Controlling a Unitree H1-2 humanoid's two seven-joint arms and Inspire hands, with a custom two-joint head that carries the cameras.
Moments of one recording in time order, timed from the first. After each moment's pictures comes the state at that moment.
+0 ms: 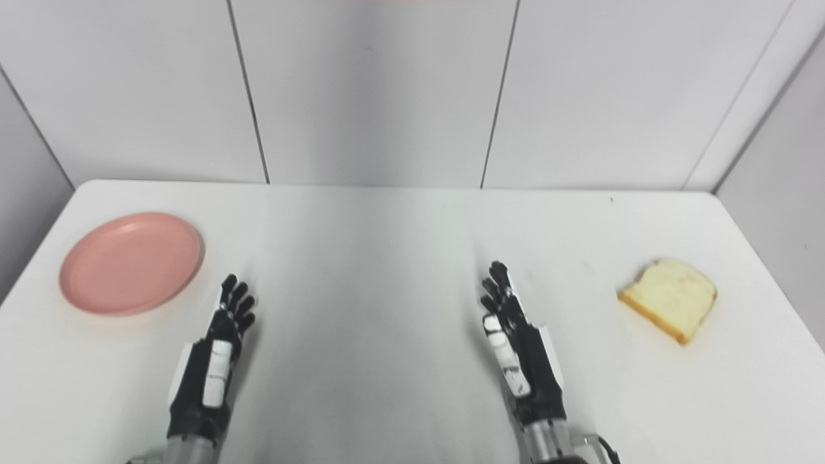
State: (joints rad) left arm -0.01 -0.05 -0.08 0.03 0.09 -0.18 0.01; right arm -0.02 -0.08 -0.01 0.07 0.09 -0.32 0.11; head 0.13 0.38
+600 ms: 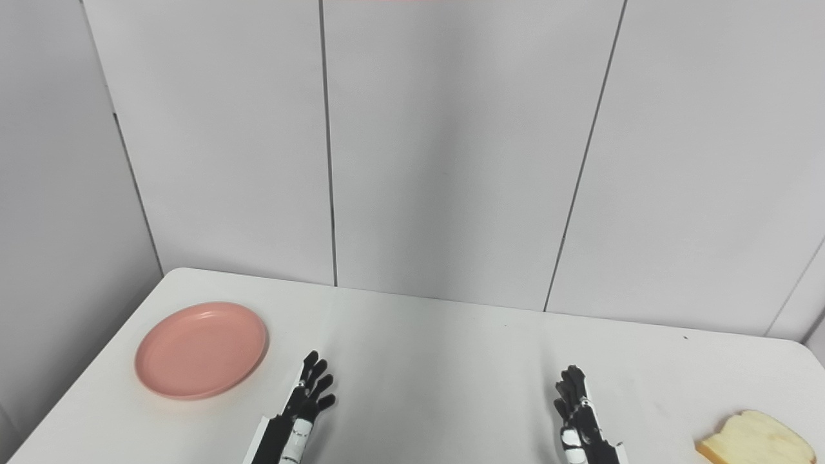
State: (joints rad) left arm -0.07 -0.07 -0.09 0.13 0.15 -0.30 0.04; right arm -0.09 -0.10 -0.03 0.16 0.16 -0.40 0.15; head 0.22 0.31
